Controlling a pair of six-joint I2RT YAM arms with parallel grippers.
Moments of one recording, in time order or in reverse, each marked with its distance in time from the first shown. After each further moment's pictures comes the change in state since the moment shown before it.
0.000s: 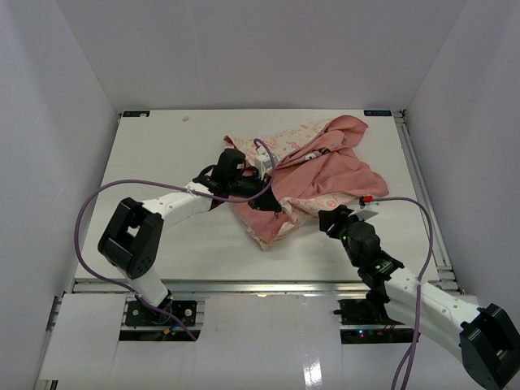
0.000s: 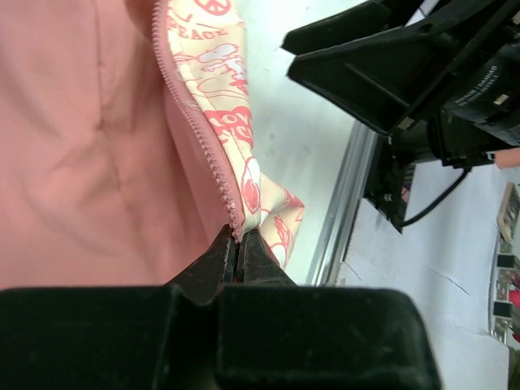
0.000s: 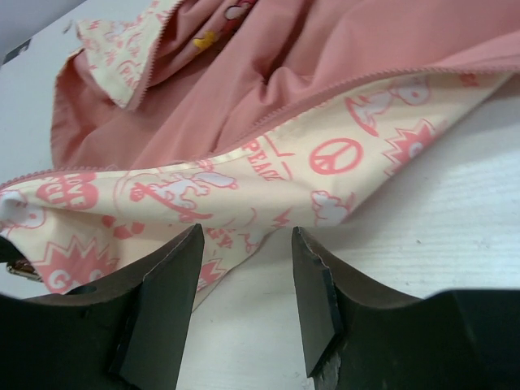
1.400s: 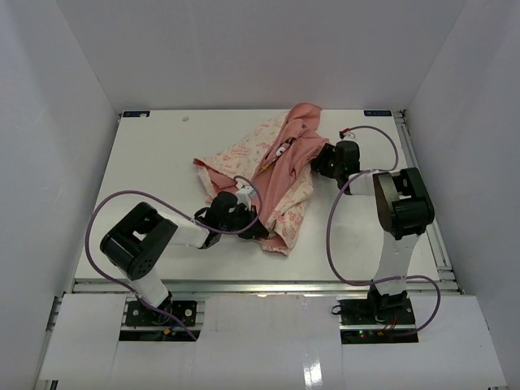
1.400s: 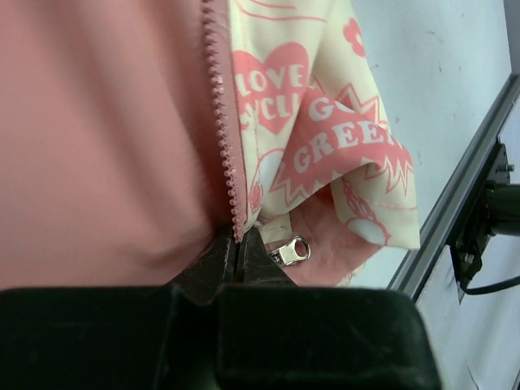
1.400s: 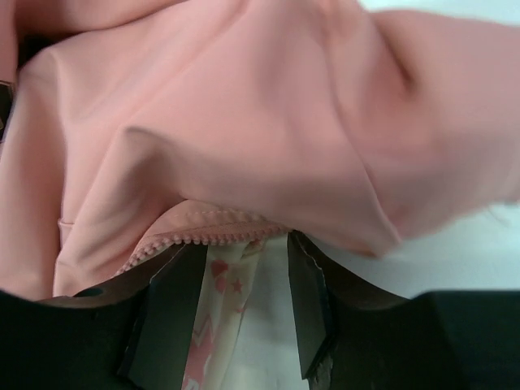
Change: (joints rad) left arm -0.068 0.008 -0.490 0.524 -0.376 -0.319; right arm -0.450 1.243 0.905 0.060 -0.495 -0.126
